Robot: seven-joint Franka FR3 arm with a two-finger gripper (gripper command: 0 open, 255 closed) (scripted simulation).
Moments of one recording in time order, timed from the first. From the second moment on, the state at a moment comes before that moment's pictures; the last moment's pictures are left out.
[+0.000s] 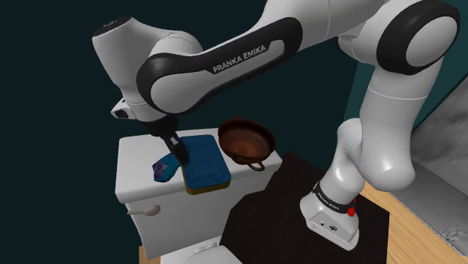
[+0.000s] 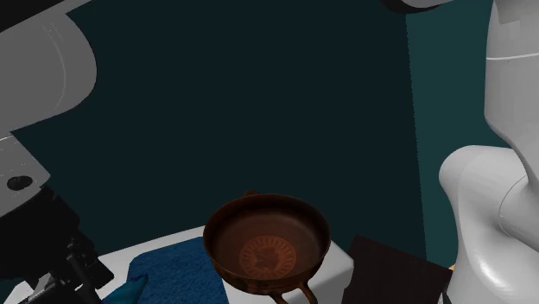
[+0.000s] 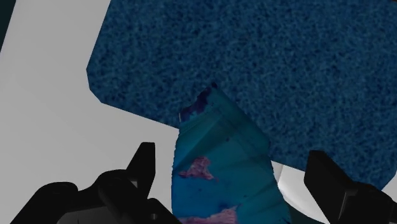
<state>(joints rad) 0.65 0.29 0.12 -1.79 -0.15 1.76 -0.54</state>
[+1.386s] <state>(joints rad) 0.65 0.28 0.11 -1.80 -0.15 1.76 -0.54</state>
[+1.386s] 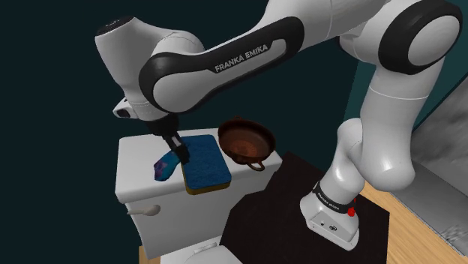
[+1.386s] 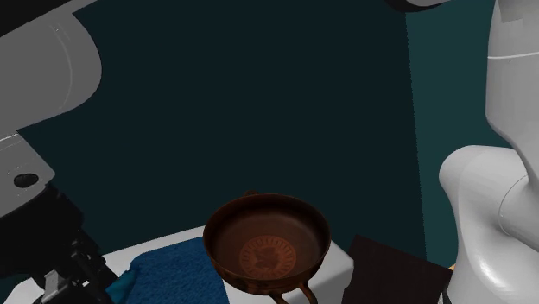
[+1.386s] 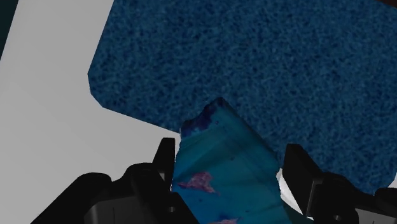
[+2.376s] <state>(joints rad) 0.66 0.23 0.12 -1.67 -0.14 1.58 -0.56</state>
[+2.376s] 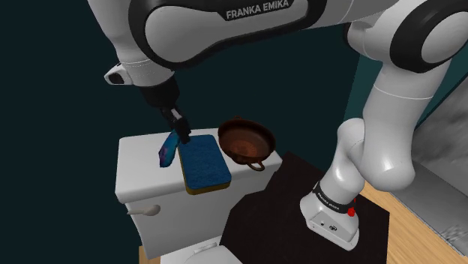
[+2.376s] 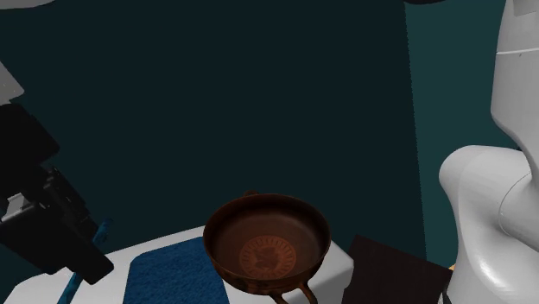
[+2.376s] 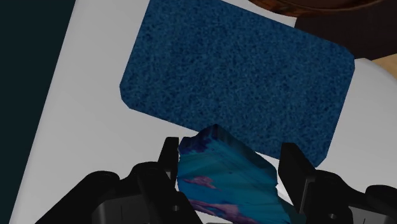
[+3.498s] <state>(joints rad) 0.65 0.18 0.12 -1.53 -0.14 1.39 -0.59</state>
